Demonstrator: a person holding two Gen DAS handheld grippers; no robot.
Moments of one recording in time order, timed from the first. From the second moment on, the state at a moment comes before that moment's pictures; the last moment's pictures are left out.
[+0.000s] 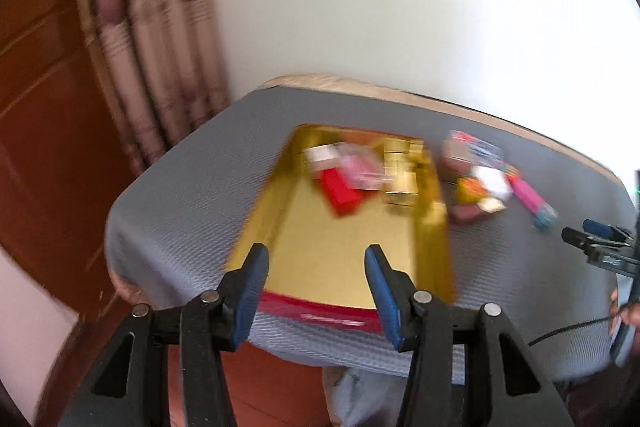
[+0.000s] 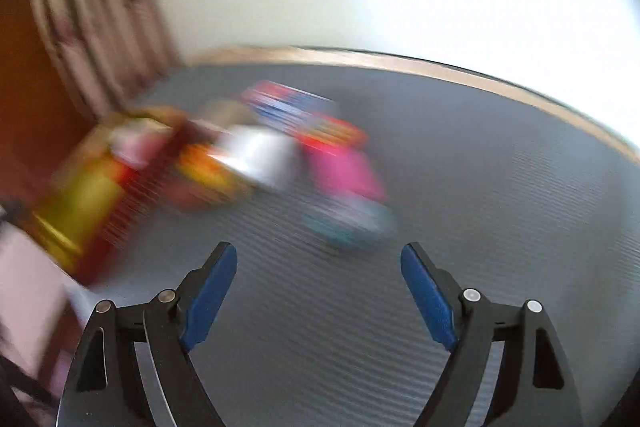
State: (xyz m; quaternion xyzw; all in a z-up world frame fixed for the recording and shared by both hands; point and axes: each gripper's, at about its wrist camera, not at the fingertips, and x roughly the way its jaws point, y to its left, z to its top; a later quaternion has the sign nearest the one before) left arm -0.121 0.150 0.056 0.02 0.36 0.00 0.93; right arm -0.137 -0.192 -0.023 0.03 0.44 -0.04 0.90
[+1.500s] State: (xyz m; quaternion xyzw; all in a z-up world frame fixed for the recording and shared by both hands) left arm 0.021 -0.010 -0.036 0.16 0.54 -0.23 0.79; right arm -0.195 -0.294 -0.041 0.16 0.42 -0.05 0.89
